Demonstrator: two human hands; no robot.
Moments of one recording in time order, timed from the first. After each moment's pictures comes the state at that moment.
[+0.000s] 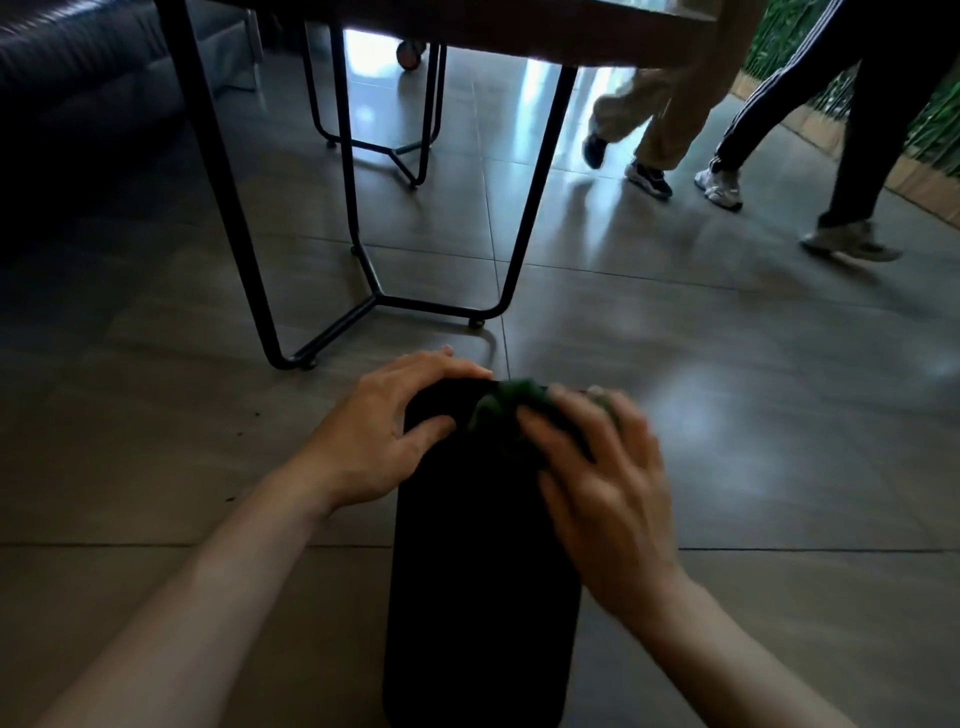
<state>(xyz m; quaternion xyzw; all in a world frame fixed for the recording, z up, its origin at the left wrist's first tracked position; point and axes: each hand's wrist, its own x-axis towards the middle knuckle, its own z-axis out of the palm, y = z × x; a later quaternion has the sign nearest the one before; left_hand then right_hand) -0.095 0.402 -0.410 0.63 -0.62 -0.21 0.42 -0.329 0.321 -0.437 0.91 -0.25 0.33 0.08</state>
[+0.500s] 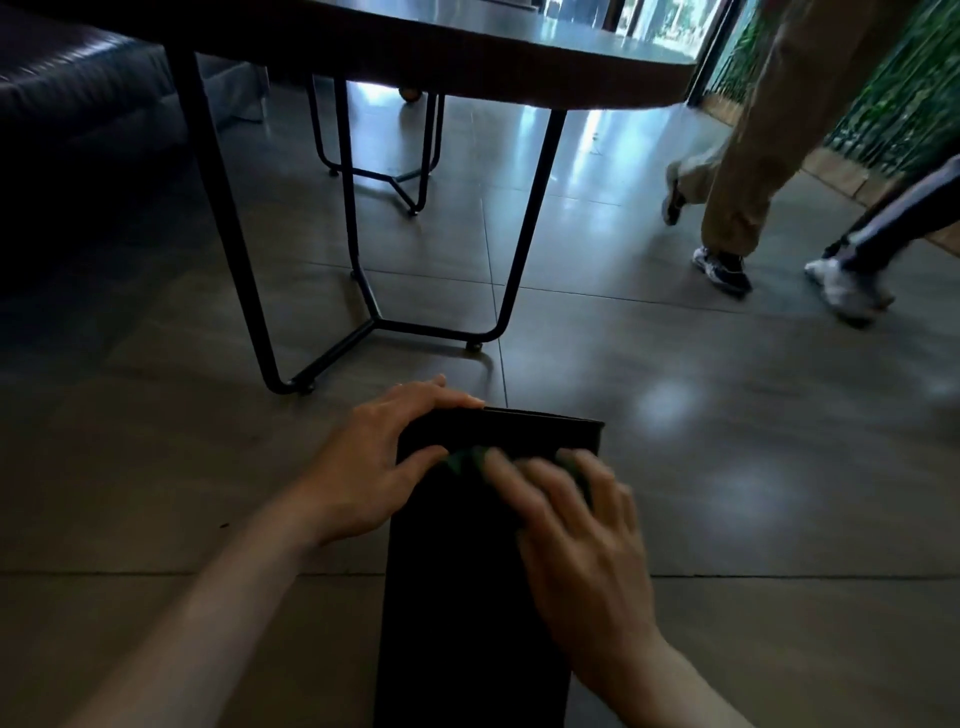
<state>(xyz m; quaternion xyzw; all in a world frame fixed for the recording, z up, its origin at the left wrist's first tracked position) -0.099 0.403 -0.409 0.63 -0.62 -0.20 0.43 -0.328 0.343 -0.447 0.91 -0.24 0.32 0.07</state>
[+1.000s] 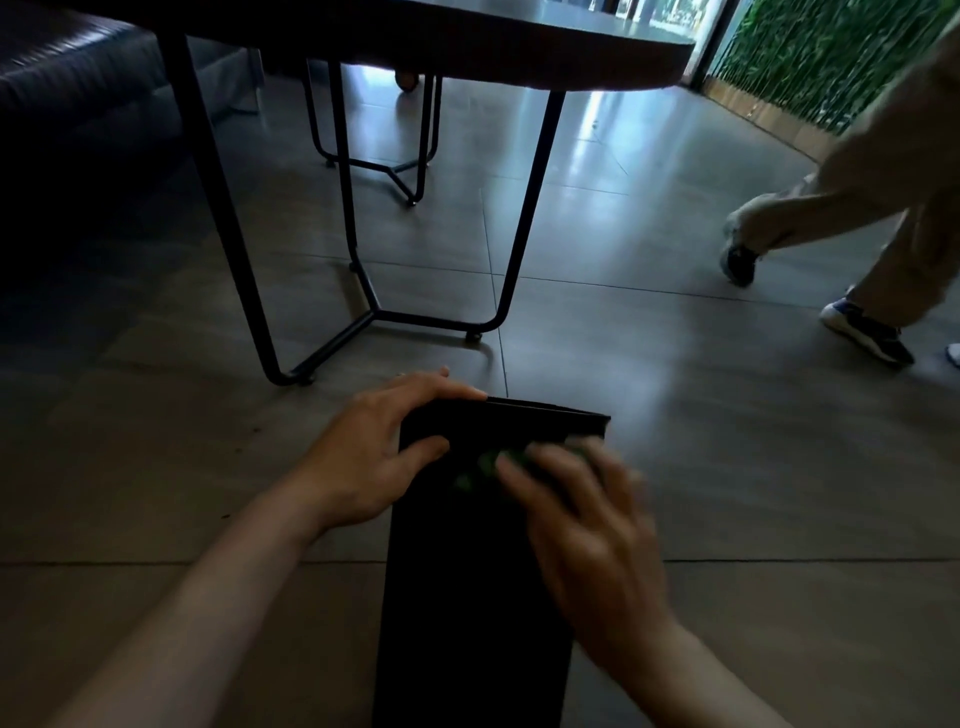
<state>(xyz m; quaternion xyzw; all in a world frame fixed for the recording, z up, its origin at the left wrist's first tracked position) -0.102 0.406 -0.405 0.62 -0.63 -0.21 0.42 -0.337 0.340 -0.442 0.91 -0.23 0.33 0.08</state>
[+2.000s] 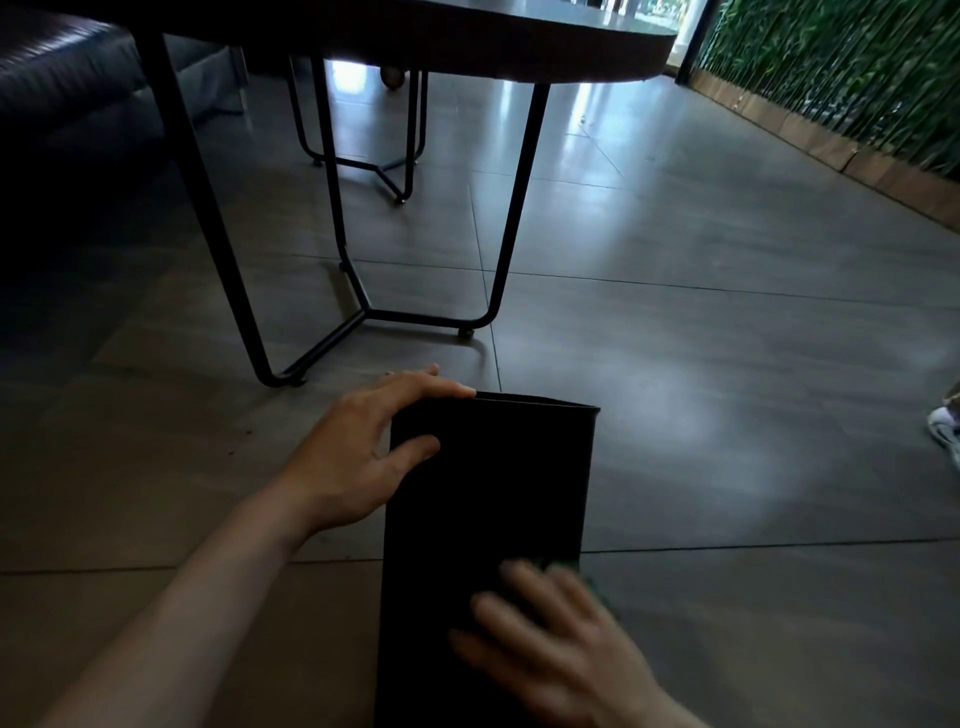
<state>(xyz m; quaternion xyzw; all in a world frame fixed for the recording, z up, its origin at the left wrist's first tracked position) -0.102 0.410 -0.406 0.62 -0.64 -0.19 0.42 -0.372 0.376 -0.493 0.96 -0.03 0.20 0.17</state>
